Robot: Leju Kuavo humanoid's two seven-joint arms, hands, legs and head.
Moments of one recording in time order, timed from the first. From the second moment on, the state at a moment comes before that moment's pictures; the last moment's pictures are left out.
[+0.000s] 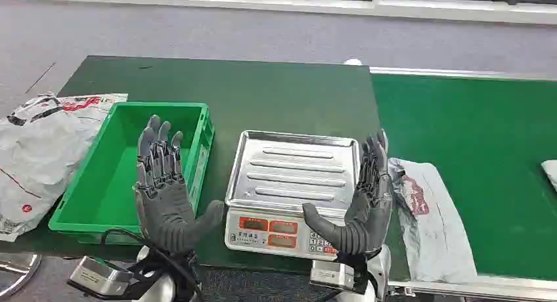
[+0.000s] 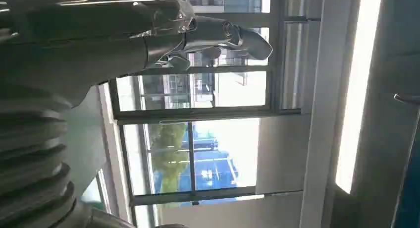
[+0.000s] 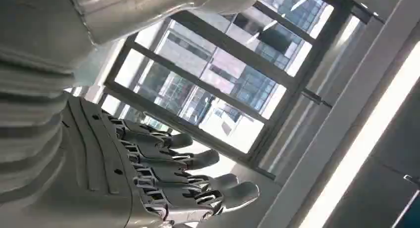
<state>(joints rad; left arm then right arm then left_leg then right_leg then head) -0.01 -0.20 -0.45 -1.85 -0.07 0.20 -0.70 0.03 0.28 0.35 -1.64 0.69 -0.70 -0.70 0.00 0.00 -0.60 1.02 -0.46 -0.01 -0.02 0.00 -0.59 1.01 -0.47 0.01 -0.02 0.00</state>
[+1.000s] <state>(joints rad) 0.03 -0.20 -0.42 -1.91 -0.07 0.18 -0.70 -0.49 0.10 -0.32 -1.04 1.52 -0.70 -0.18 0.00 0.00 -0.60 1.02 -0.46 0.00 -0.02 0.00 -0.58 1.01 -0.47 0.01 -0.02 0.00</state>
